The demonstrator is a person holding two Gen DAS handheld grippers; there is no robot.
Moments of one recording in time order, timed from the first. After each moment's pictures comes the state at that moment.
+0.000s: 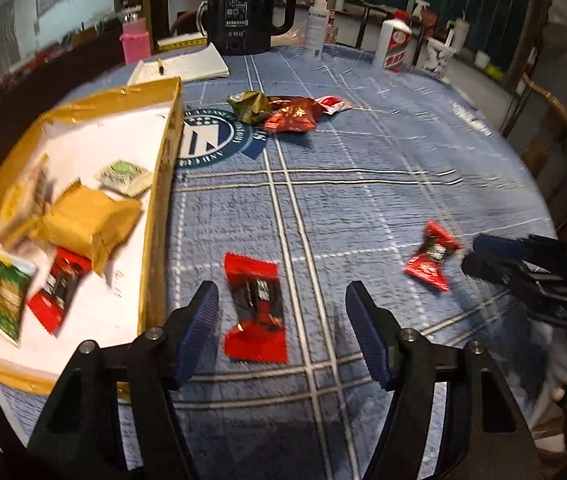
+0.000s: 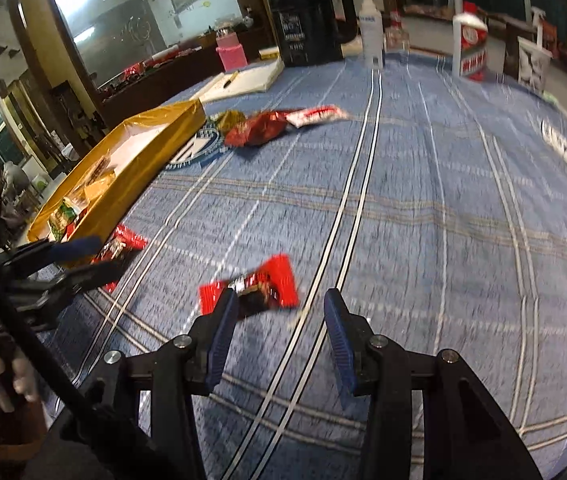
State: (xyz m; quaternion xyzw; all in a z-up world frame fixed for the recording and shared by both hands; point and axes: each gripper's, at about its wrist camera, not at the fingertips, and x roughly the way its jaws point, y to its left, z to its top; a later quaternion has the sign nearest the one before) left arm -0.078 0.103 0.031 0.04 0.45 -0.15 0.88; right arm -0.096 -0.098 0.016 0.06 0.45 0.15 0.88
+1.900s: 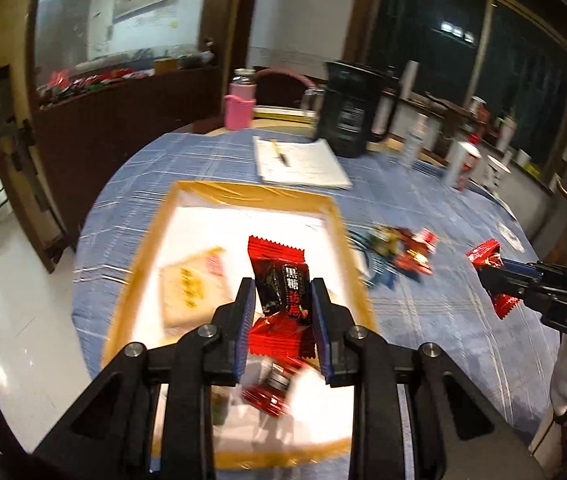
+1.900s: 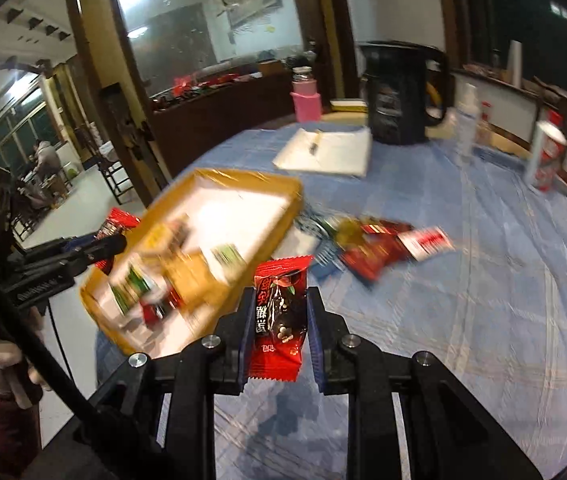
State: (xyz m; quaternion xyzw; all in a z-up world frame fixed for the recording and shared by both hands) left arm -0.039 0.270 0.121 -0.06 0.35 -0.07 0.93; right arm -0.029 0.034 0.117 0.00 0.38 0.22 0.90
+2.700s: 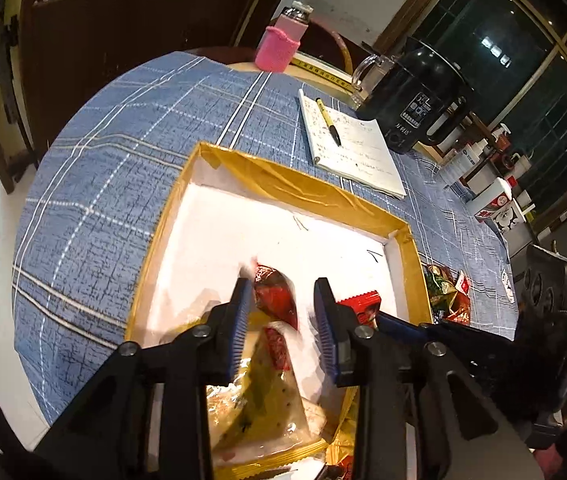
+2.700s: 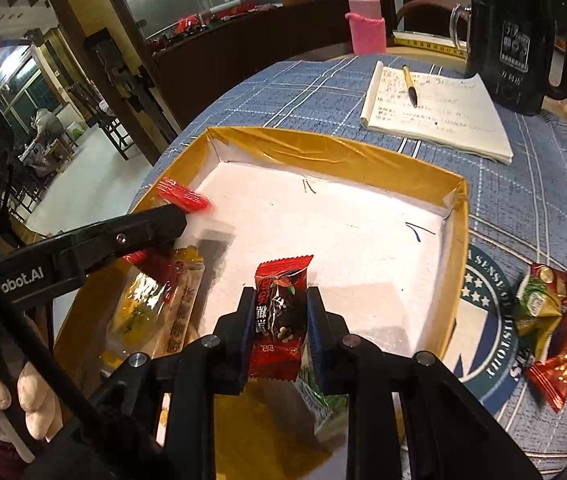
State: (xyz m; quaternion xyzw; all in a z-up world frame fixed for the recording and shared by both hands) left arm 0.084 0.347 0.063 -0.19 0.45 -0.10 0.87; right arm 0.101 0.175 0.025 0.00 0.48 0.24 0.84
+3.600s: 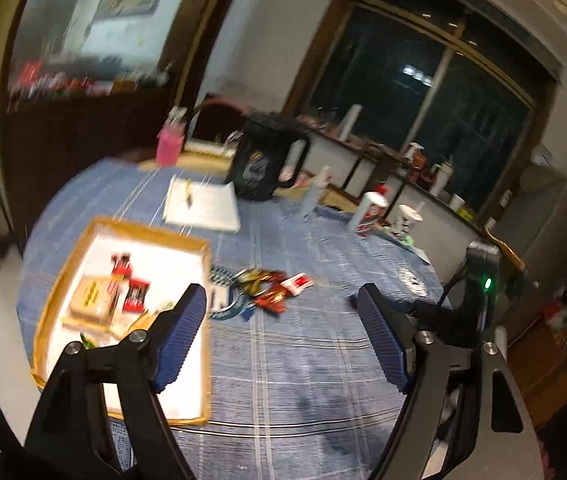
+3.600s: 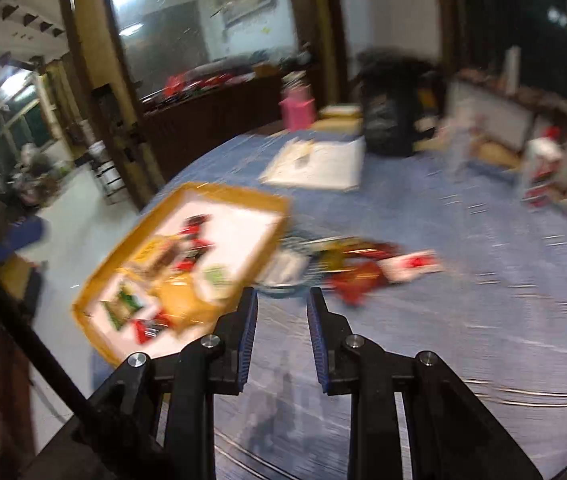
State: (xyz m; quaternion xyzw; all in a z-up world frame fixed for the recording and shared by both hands) left arm -0.123 0.176 0.244 -0.13 0.29 -0.17 0.93; right arm -0.046 -0.023 0.155 -0.03 0.35 0.15 0.92
